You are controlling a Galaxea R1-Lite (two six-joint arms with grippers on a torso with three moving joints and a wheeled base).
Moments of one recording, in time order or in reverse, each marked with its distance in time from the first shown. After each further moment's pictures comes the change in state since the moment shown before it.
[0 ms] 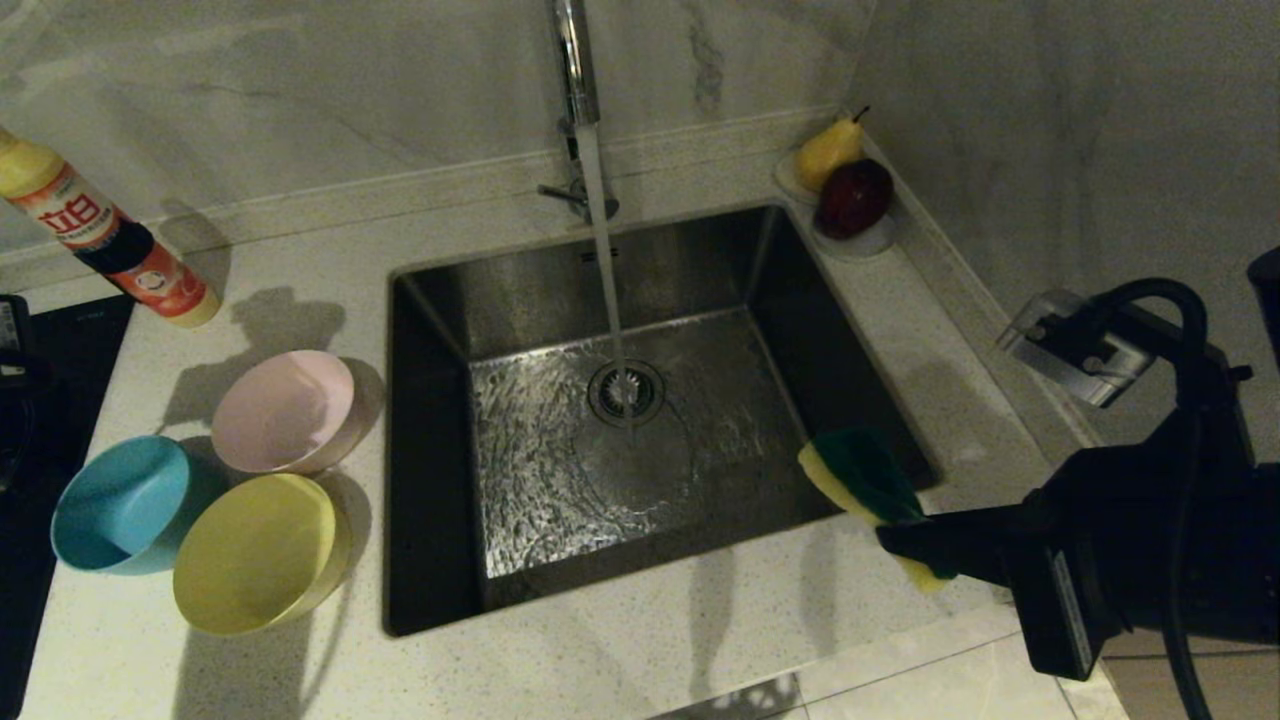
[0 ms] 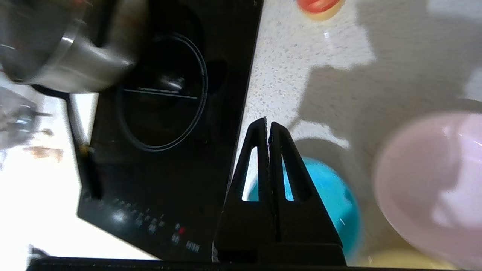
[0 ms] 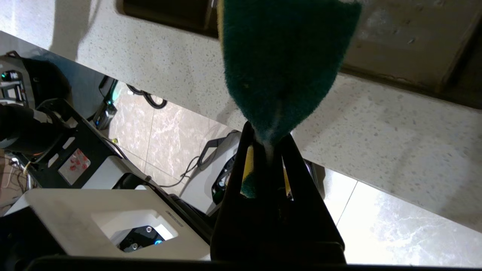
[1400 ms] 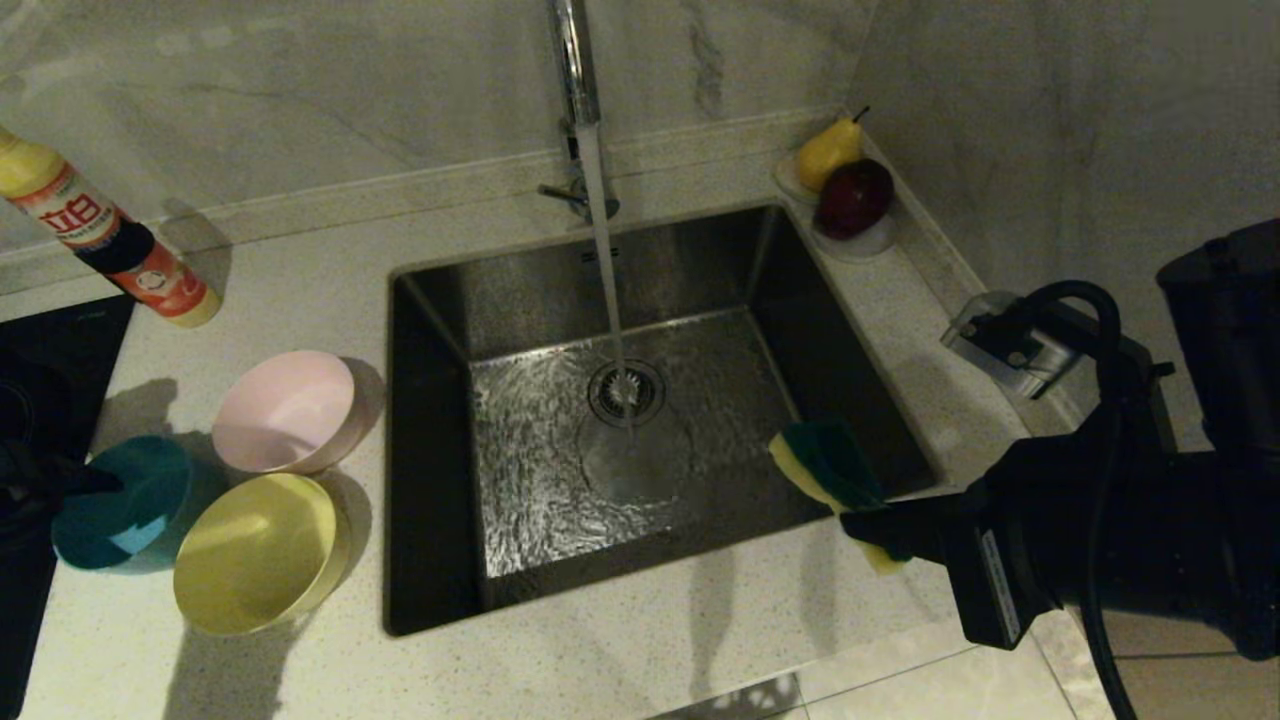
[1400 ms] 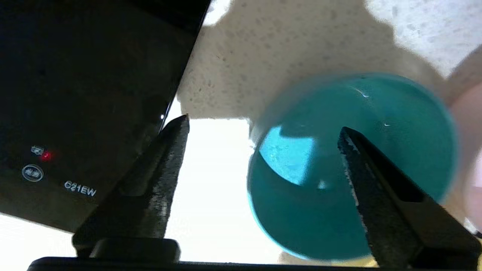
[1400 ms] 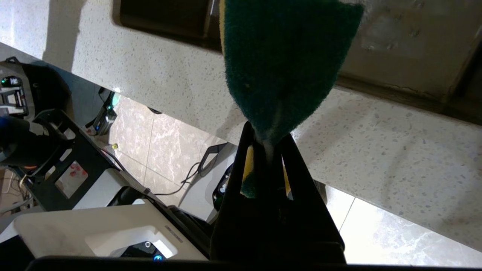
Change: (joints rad) left arm 0.417 0.217 0.163 0.049 -0.684 -0.267; right arm -0.005 0.059 -0.005 -0.062 0.000 0.004
